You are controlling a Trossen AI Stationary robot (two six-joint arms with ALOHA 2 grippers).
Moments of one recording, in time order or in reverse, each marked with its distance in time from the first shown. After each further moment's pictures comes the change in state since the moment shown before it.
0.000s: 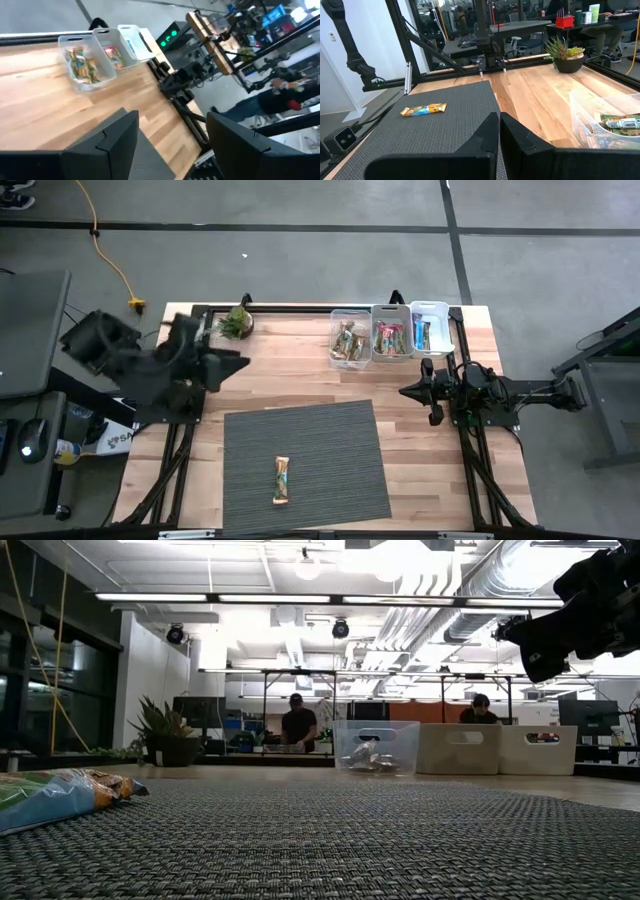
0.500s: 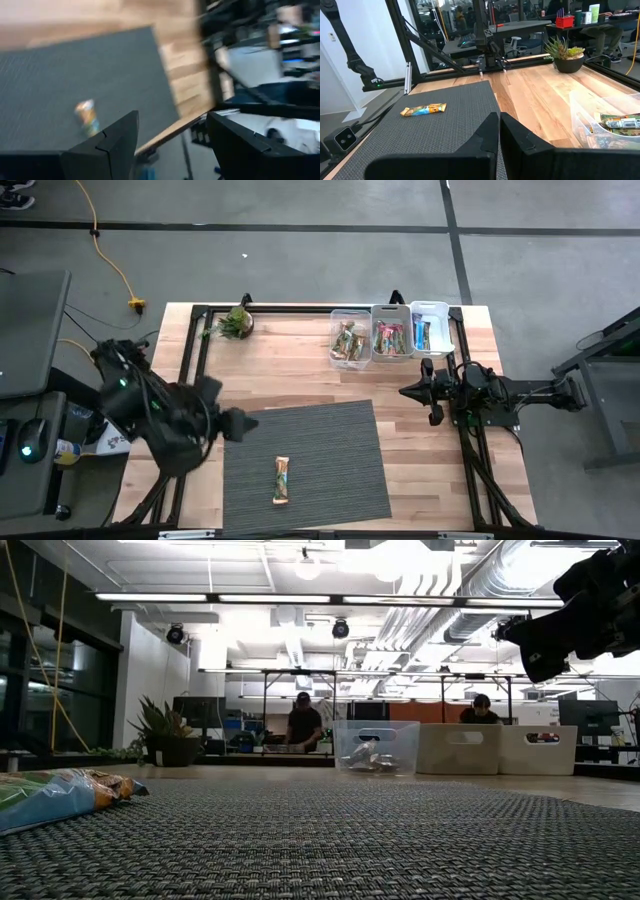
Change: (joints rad) left arm -0.177 0.053 -0.277 -0.003 0.185 -0.645; right arm 0.000 0.000 0.000 -0.001 0.000 0.000
